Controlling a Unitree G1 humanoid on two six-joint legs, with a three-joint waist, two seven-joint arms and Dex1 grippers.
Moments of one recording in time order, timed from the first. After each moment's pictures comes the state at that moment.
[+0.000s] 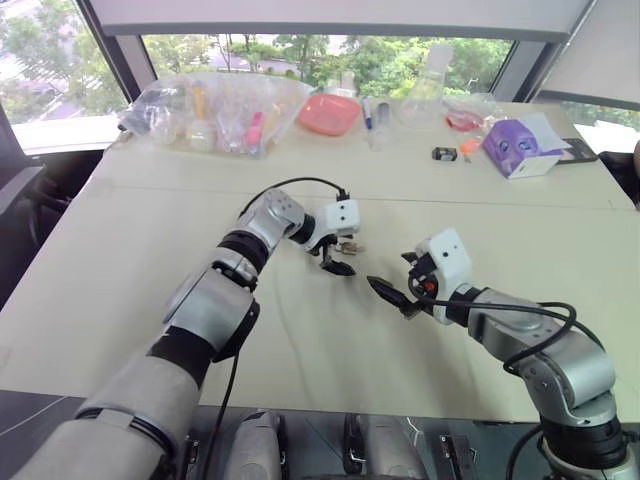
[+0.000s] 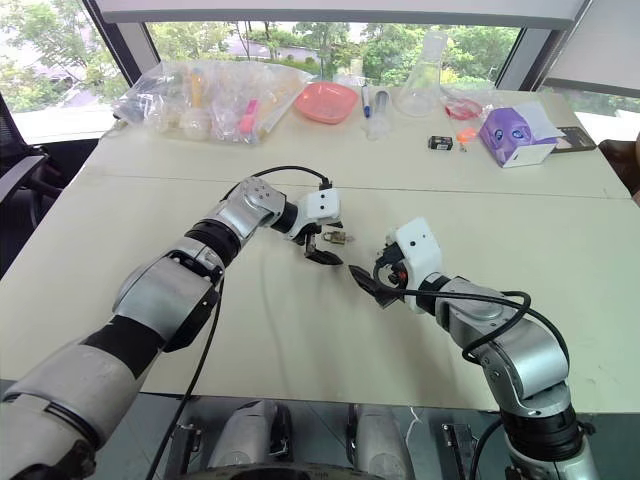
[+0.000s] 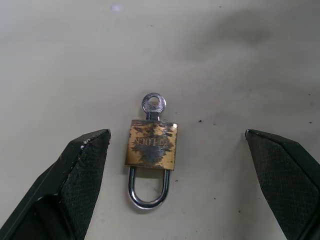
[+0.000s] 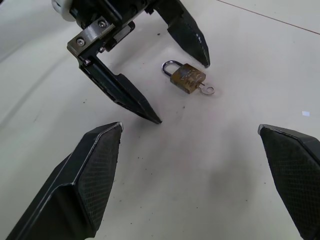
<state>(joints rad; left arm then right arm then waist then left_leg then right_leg) -1.26 0.11 -0.39 1.32 0.18 -0.15 -1.13 -0.18 -0.52 -0.02 -0.64 0.51 1.03 0.31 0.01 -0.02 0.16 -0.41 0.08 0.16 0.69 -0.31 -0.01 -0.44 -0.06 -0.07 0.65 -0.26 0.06</state>
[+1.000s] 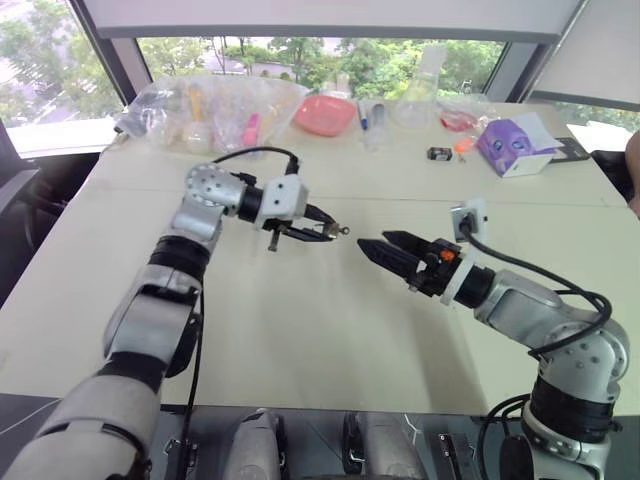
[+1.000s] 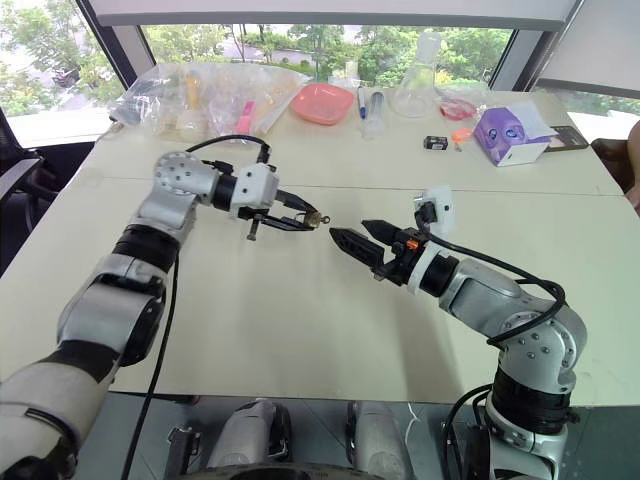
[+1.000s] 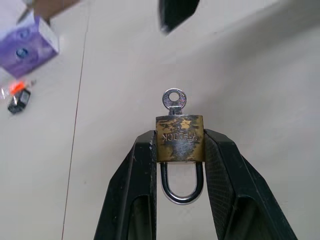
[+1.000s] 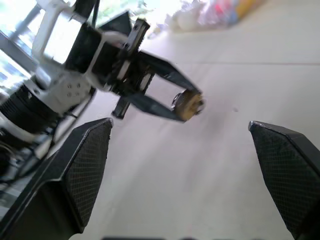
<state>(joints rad) -0.98 0.43 -0.18 0.61 -0.12 -0.25 -1.50 -0.35 -0.33 -0.37 -0.50 1.20 1.23 0.21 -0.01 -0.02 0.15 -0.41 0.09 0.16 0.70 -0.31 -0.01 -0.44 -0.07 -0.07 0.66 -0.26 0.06</state>
